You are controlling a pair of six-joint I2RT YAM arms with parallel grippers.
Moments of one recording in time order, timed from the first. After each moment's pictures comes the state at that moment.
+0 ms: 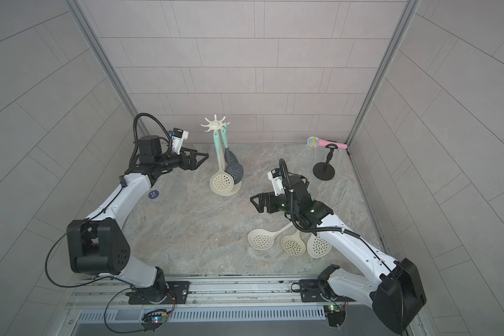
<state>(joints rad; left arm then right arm) 0.01 1.55 1.27 -0.19 0.84 -0.05 0.54 1.11 0.84 -0.28 -0.28 0.46</state>
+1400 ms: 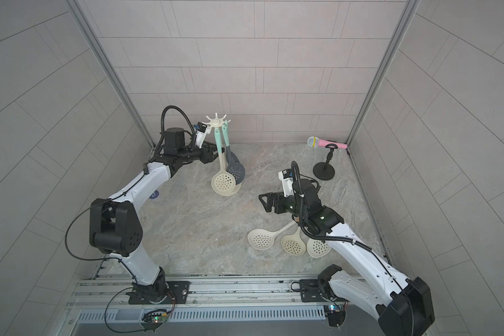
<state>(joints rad) -0.16 1.73 1.44 -0.13 0.77 -0.02 0.48 0.99 0.78 -0.29 -0.23 0.47</state>
